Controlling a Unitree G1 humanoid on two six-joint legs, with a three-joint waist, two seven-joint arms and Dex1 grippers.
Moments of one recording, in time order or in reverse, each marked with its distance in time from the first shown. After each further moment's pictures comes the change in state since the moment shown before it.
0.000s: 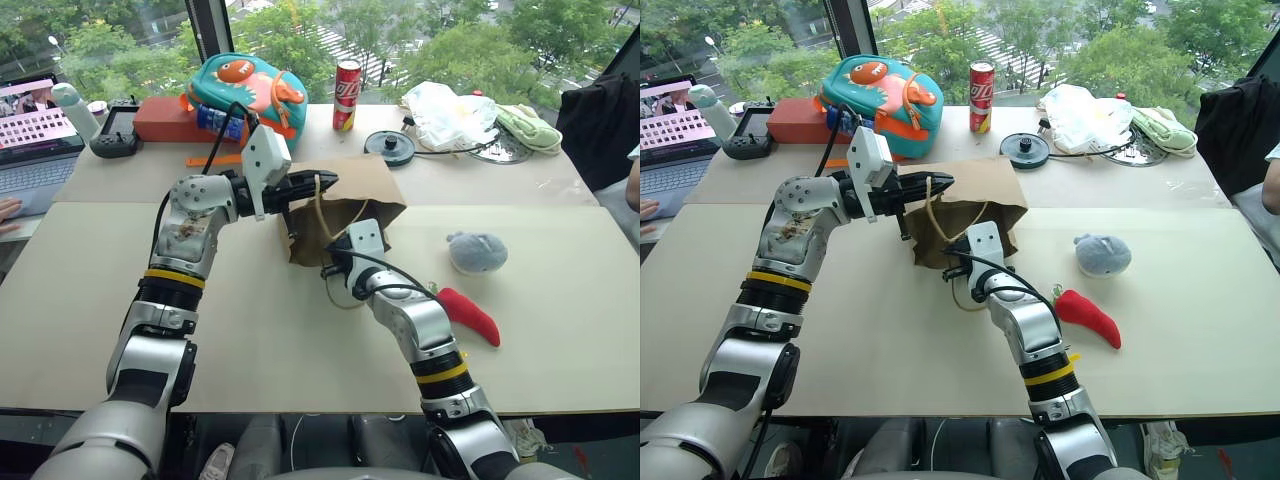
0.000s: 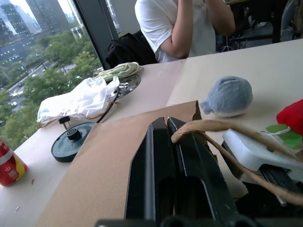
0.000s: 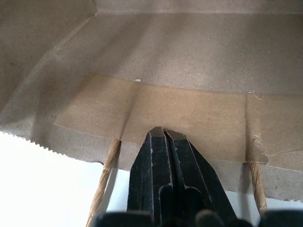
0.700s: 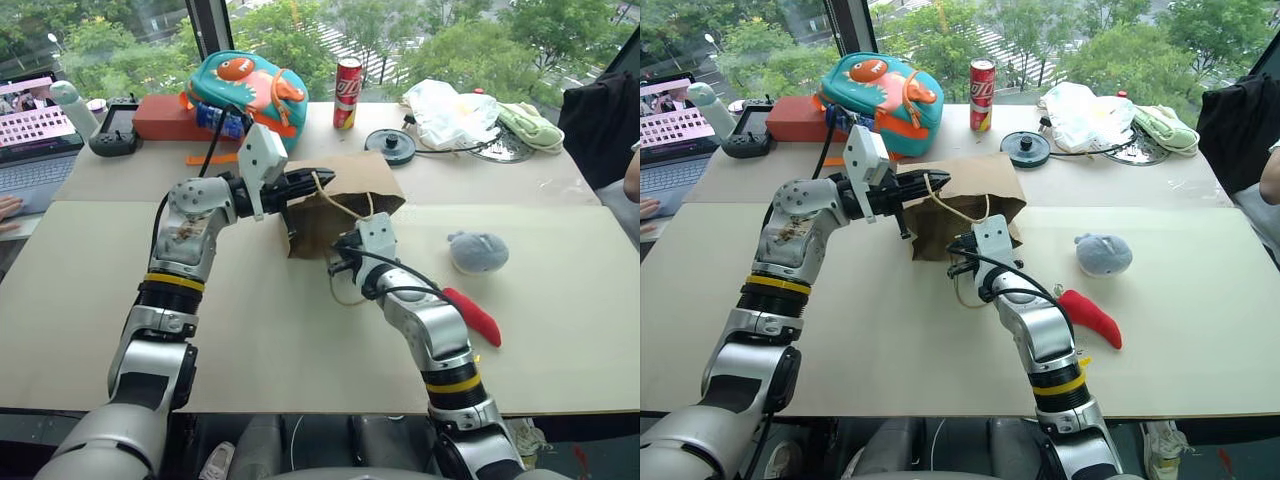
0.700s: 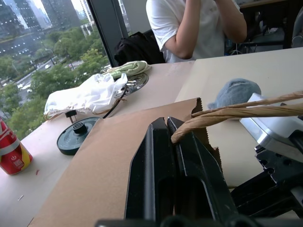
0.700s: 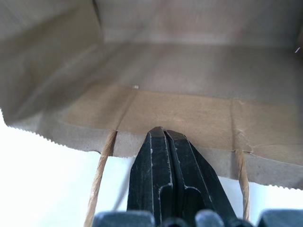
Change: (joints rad) left arm 0.025 -0.017 0.020 -0.046 -0.001 0.051 0.024; right arm 0.067 -0.023 -0.043 -0.275 -0.009 0.092 0.025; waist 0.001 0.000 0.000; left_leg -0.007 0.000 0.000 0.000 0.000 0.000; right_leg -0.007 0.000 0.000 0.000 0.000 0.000
